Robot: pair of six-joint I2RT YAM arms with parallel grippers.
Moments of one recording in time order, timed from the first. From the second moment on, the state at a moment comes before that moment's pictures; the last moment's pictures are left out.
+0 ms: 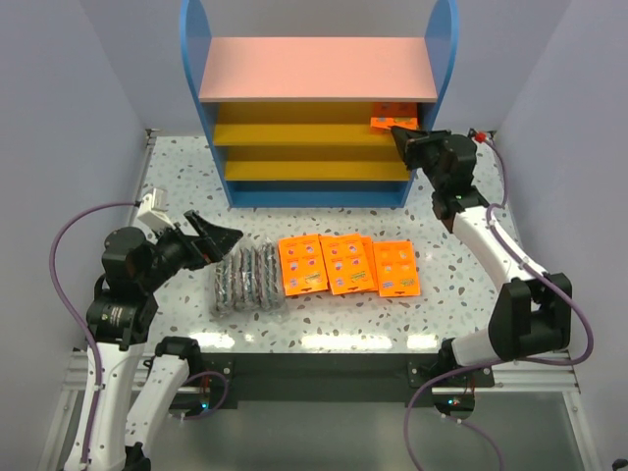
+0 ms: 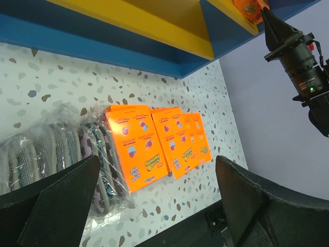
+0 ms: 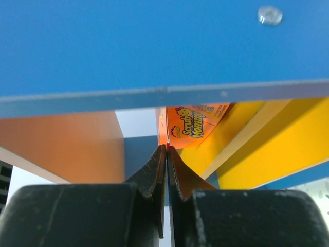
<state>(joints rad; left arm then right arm) -0.09 0.56 0.89 -0.63 0.41 -0.67 0.18 1.44 1.10 0.25 -0.04 1.53</state>
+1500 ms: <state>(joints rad) -0.09 0.59 0.82 -0.62 0.40 -0.70 0.34 0.59 0.38 -0.51 -0.37 1.26</state>
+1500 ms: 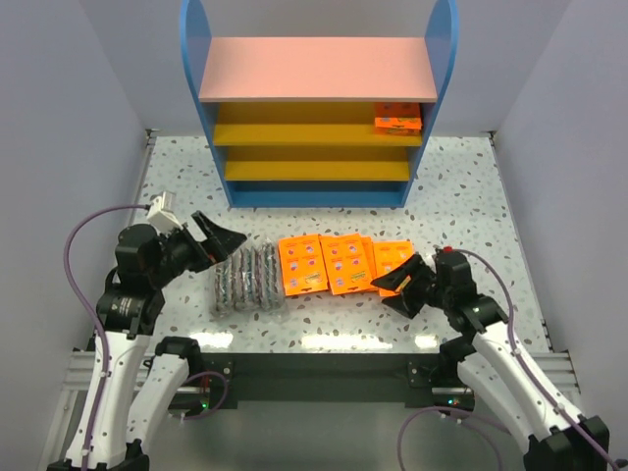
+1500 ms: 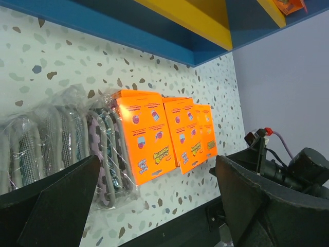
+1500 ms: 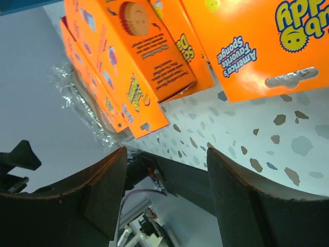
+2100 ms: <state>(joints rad) -0.09 0.62 0.79 -0.62 0.39 -0.73 0.47 0.94 0.32 -0.05 -0.34 1.38</state>
